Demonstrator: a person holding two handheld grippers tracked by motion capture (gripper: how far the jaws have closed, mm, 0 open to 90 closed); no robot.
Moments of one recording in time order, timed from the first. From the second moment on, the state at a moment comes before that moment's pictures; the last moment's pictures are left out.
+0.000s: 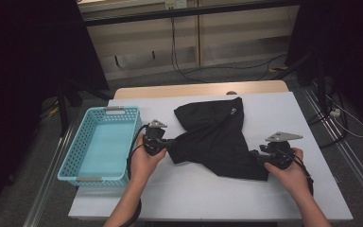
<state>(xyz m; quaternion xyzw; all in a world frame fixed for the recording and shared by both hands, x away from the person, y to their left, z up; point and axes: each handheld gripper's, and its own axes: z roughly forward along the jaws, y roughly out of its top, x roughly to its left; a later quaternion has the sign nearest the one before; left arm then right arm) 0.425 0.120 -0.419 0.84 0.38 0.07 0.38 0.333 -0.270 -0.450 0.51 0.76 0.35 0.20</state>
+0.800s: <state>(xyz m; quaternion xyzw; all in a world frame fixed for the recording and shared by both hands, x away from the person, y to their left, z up) 0.404 0.062 -0.415 0.86 0.28 0.06 0.42 0.295 -0.272 -0.448 0.47 0.80 0.35 0.13</state>
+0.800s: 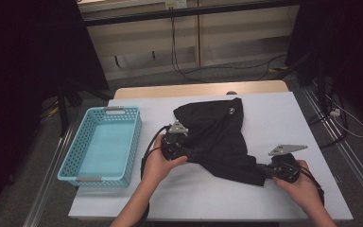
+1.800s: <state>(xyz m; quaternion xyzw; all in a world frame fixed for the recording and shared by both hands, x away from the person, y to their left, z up) 0.374 0.014 -0.451 0.91 0.19 -0.01 0.37 0.298 -0.275 -0.447 0.48 0.78 0.36 0.15</state>
